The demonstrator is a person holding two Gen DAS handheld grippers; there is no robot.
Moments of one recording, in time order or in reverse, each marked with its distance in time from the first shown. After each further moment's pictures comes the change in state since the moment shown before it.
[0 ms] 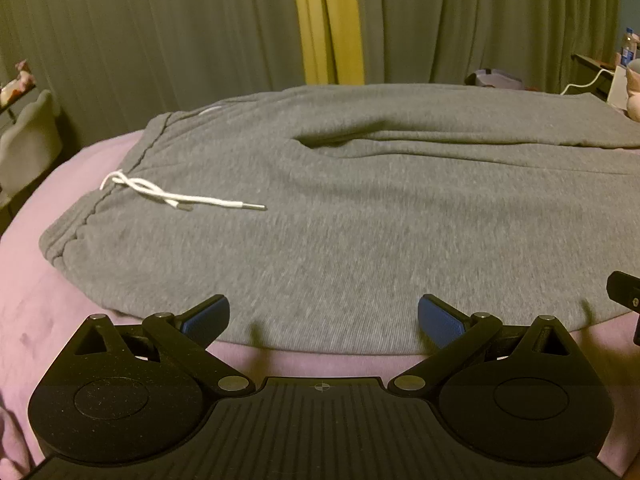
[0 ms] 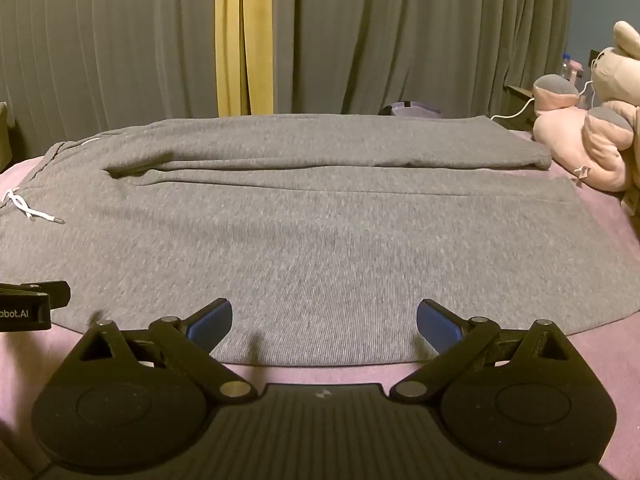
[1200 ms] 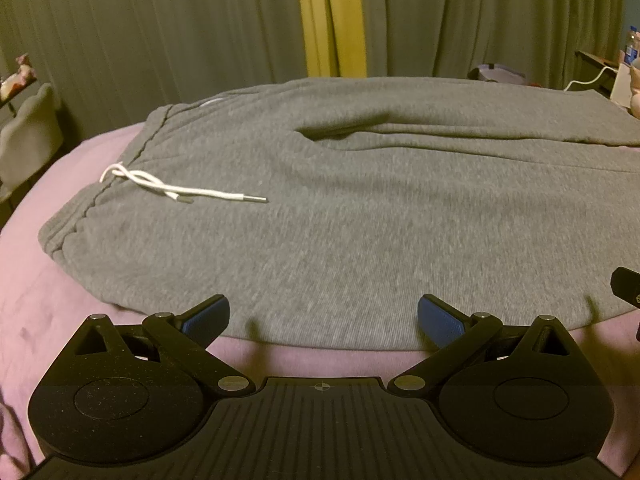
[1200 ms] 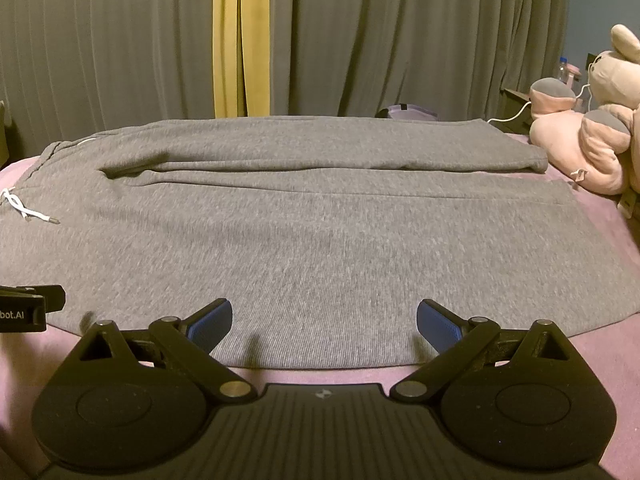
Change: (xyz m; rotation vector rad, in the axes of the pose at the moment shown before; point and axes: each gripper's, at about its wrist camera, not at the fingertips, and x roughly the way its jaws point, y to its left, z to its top) left arm 0.001 0.002 0.001 -0.009 0.025 0.000; right arm 0.001 0.001 0.001 -0.005 -0.005 -0.014
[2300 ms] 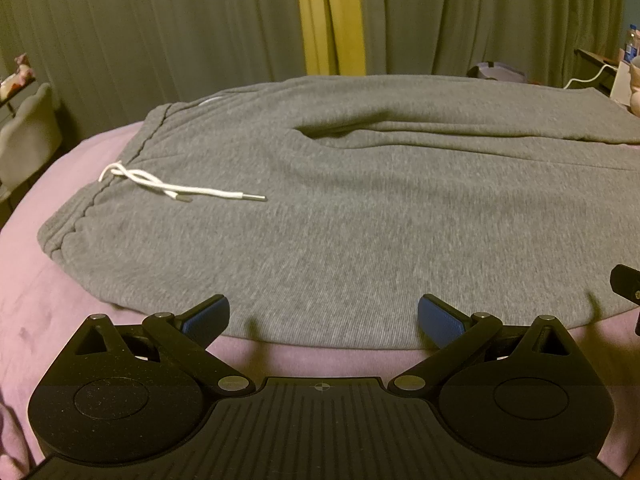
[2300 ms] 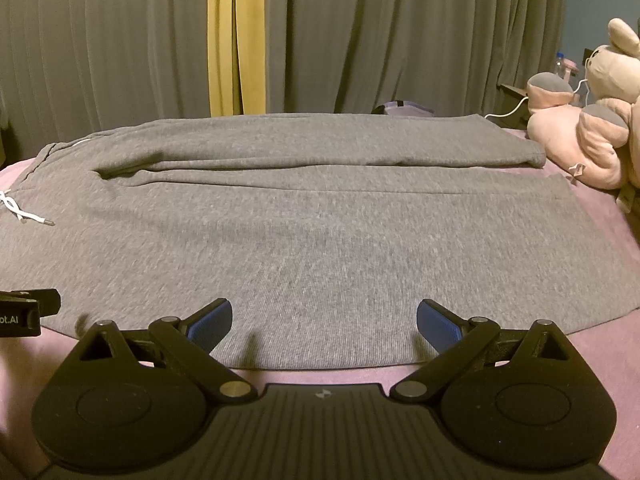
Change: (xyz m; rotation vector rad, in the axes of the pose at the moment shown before) left arm 0.001 0.000 0.002 0.001 0.008 -0.004; right arm 0.004 -0.003 -0.003 0.014 0.002 -0.006
